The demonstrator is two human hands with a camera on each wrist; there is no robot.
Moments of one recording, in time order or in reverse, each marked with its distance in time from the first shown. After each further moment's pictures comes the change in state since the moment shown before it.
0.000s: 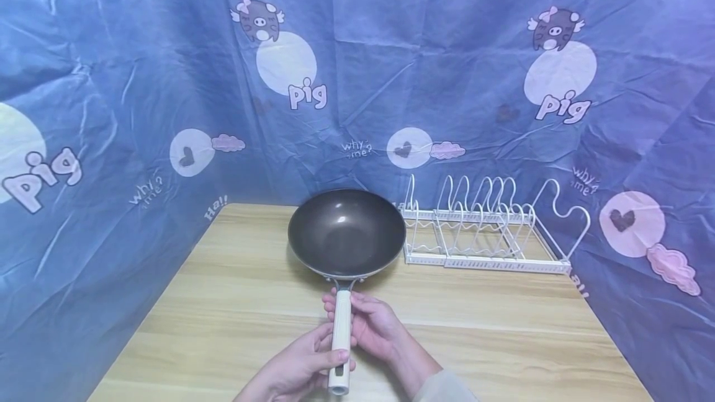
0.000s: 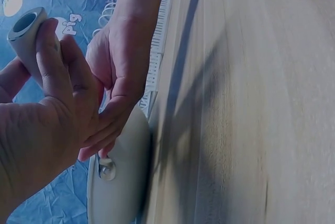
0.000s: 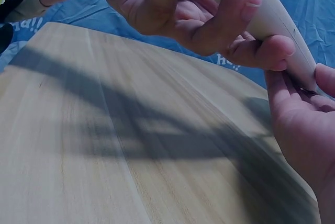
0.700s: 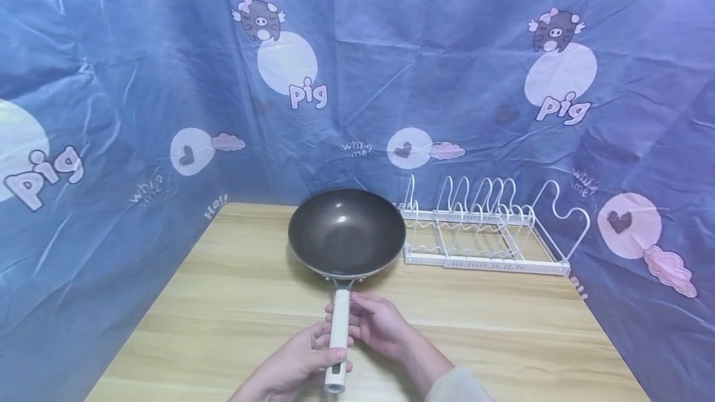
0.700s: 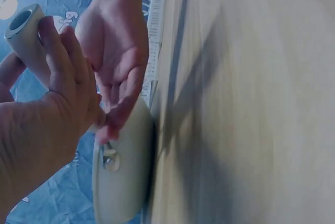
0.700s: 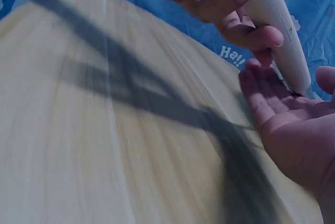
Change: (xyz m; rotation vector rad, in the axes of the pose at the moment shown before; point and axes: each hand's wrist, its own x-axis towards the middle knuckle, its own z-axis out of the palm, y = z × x) left_hand -0.003 0.003 0.001 0.051 0.119 0.005; right_hand -0.013 -0.013 0.011 -0.357 0.124 0.033
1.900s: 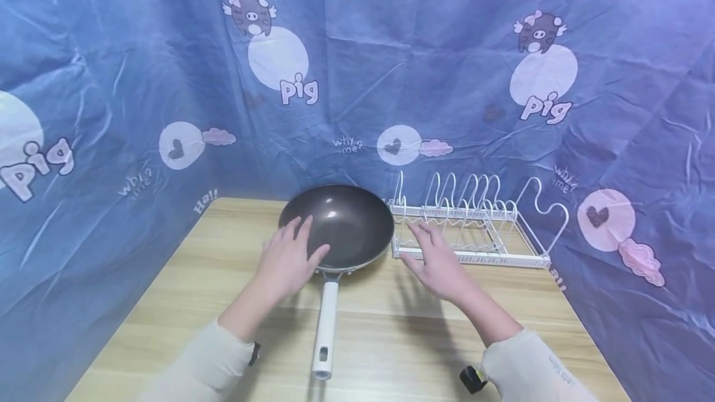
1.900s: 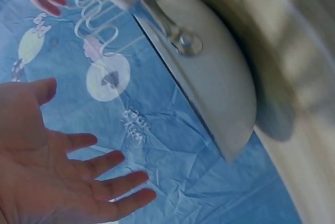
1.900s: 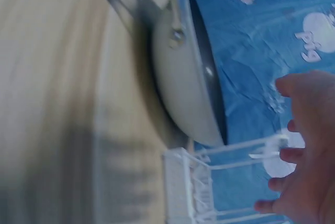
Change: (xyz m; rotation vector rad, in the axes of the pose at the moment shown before) left_hand 0.066 0.106 -0.020 1.478 0.645 0.155; right_hand -0.067 -0.129 -0.049 -1.593 0.586 -0.288
